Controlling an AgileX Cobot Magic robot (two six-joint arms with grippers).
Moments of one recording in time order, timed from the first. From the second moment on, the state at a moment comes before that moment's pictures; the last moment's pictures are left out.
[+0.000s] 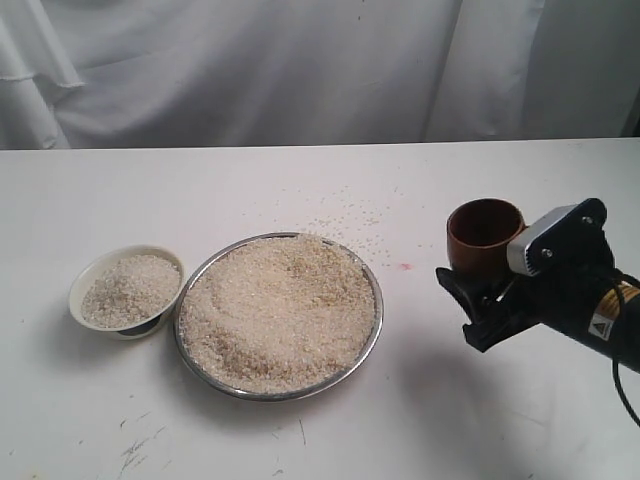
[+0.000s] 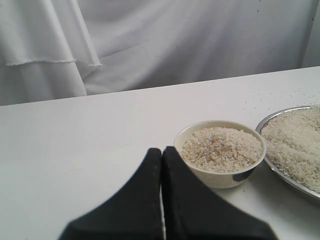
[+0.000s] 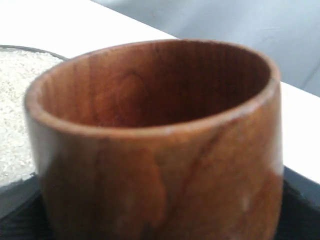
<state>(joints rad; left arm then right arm) -0.04 -0.01 0.00 -0.09 0.28 0.19 0.10 1.77 -0.41 -0.52 -0.96 -0.04</state>
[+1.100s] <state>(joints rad) -0.04 -0.01 0.00 -0.09 0.28 0.19 0.08 2.20 -0.61 -0.72 -1.11 0.06</state>
